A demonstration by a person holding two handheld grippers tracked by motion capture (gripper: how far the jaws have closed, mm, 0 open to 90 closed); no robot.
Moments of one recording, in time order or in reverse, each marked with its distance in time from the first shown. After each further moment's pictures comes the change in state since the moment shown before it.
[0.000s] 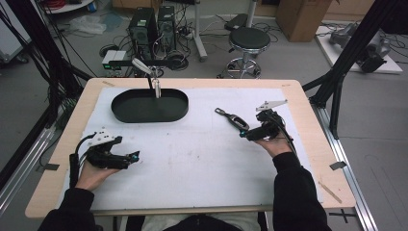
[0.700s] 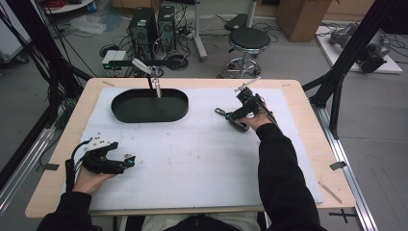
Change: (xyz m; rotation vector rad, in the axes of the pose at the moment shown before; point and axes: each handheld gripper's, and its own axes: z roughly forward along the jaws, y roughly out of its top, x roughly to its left) left arm 0.007 -0.022 -0.004 0.029 0.013 -0.036; right arm -0.024 0.067 0.070 0.148 0.007 -0.060
